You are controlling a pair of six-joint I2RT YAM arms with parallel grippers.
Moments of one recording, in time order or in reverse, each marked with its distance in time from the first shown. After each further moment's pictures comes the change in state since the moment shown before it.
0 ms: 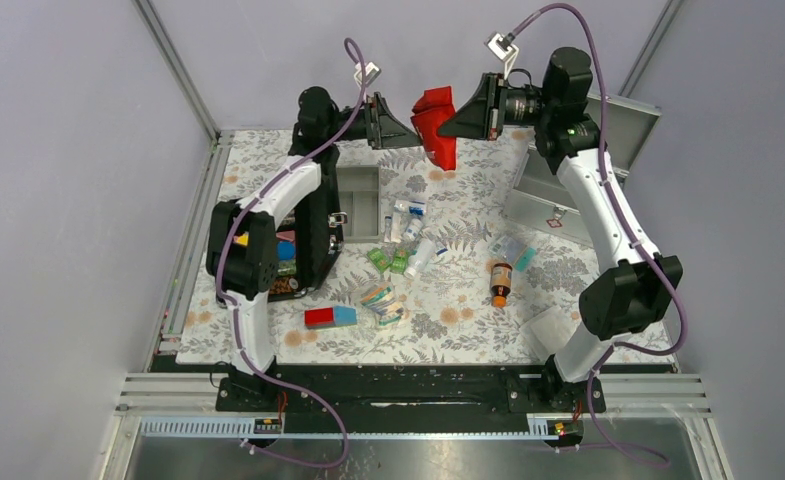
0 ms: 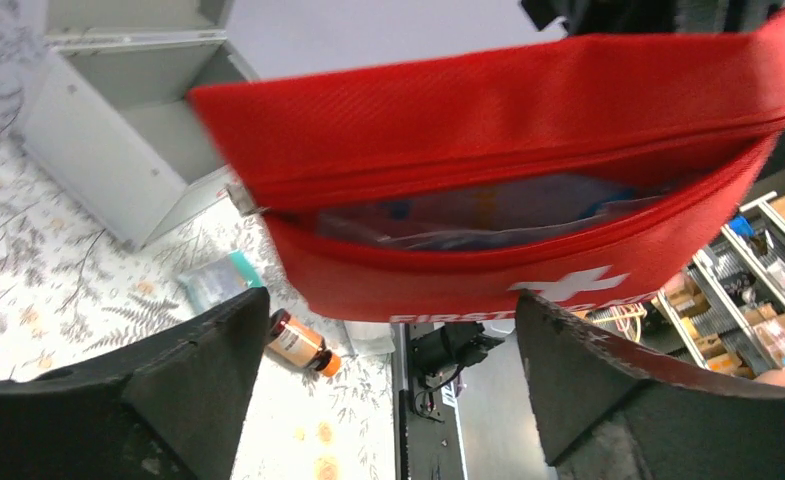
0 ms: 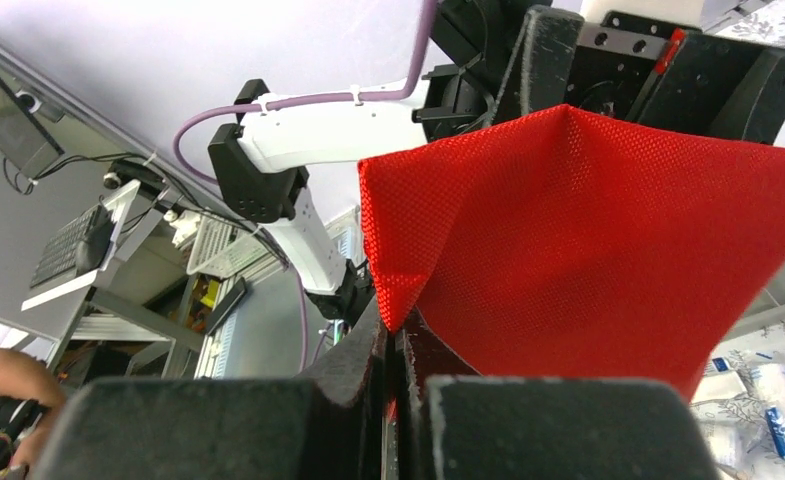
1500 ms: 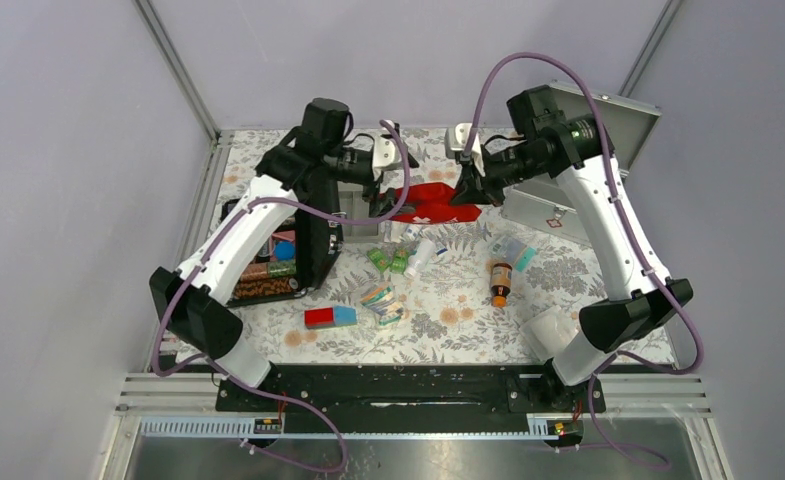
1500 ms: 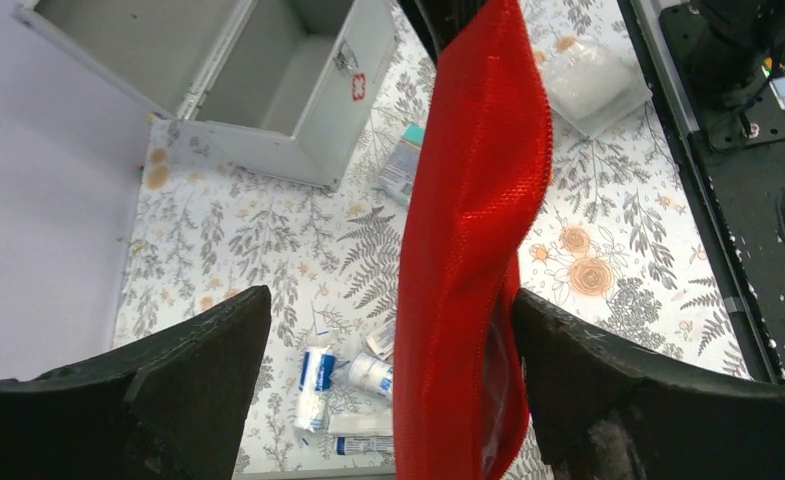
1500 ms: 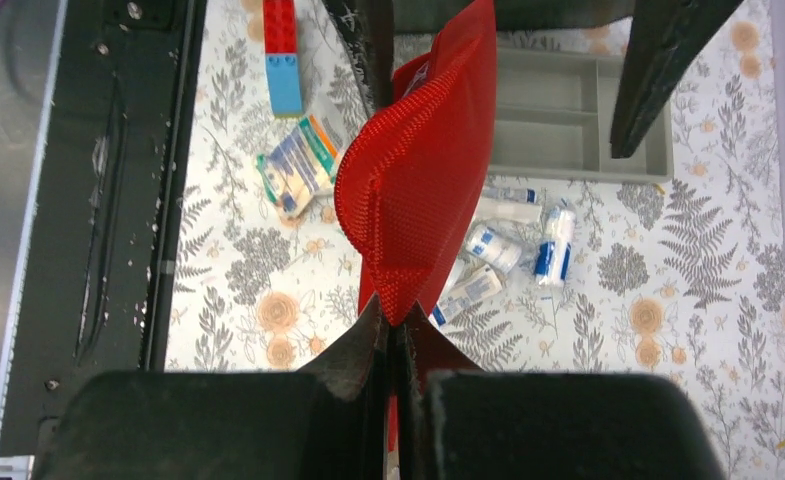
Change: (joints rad) left arm -0.184 -0.439 0.007 -1.211 -0.222 1.773; right arm 0.155 -0.054 0.224 -1.326 0.377 -1.678
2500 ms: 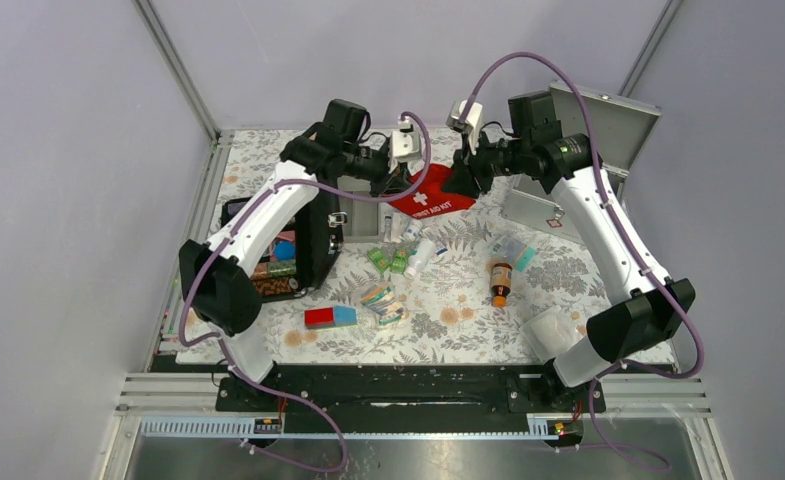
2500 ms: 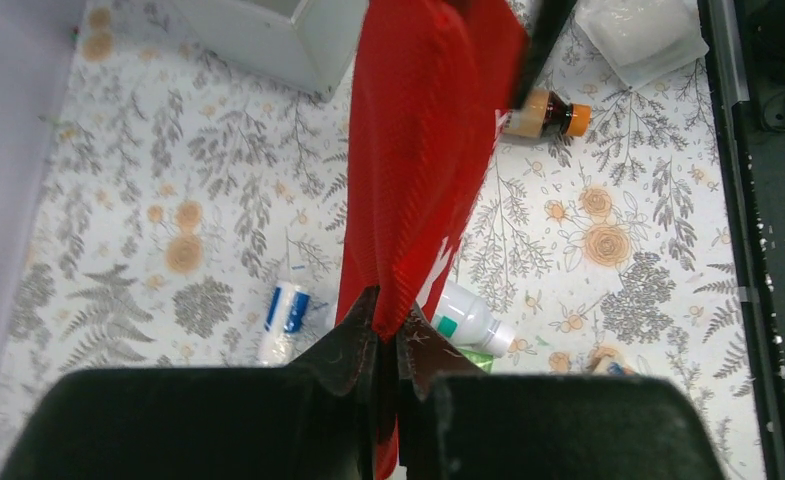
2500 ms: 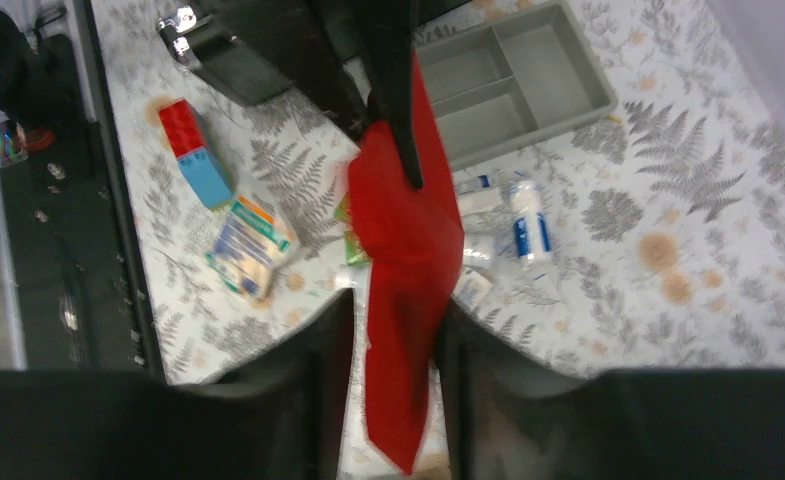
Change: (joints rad) left arm -0.001 0.167 0.074 -0.078 -0.116 -0.023; right arm -0.008 -0.069 -0.275 0.518 0.141 0.542
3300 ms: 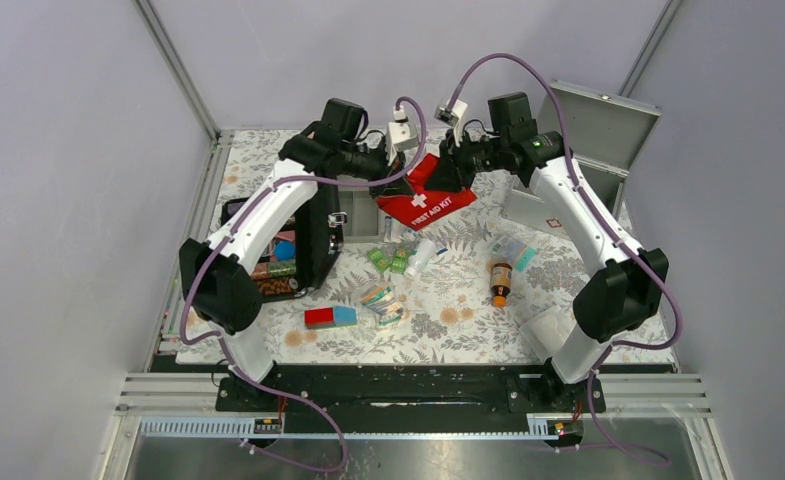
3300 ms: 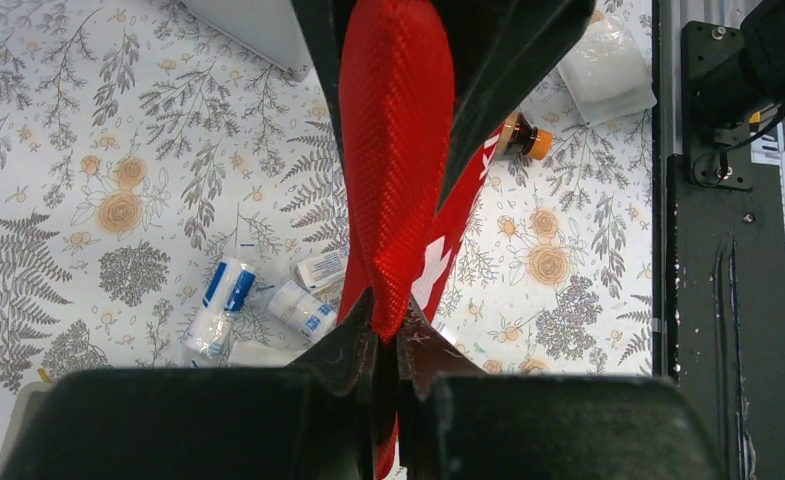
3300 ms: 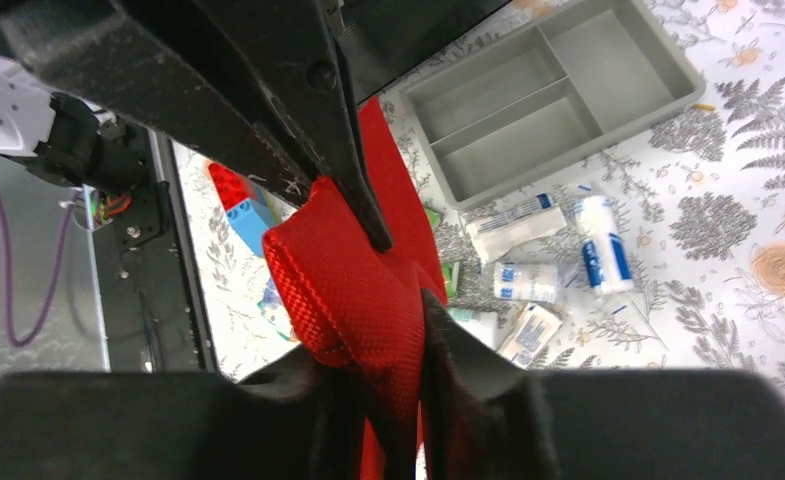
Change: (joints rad) left arm 0.016 0.015 0.004 -0.018 0.000 -0.206; right arm 0.013 0.130 -0.021 0.147 -0.092 0.219
